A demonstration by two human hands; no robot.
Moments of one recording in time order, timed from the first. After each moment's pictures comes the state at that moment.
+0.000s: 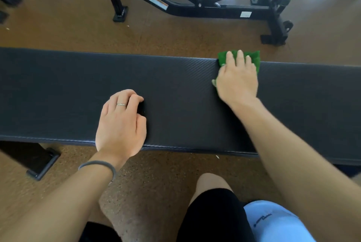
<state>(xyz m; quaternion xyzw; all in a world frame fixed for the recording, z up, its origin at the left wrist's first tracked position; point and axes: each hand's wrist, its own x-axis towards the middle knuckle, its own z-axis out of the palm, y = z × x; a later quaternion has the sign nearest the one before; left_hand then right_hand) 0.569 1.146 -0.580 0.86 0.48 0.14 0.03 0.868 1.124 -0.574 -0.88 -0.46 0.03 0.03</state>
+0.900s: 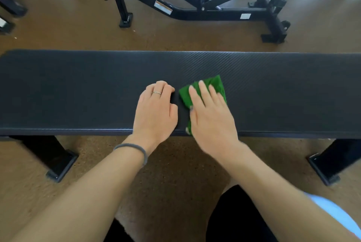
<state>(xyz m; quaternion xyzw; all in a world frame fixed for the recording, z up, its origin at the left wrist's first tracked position) 0.548 1.153 -0.572 0.89 0.41 0.15 0.10 0.675 1.050 -0.569 -0.81 -0.57 0.05 0.11</state>
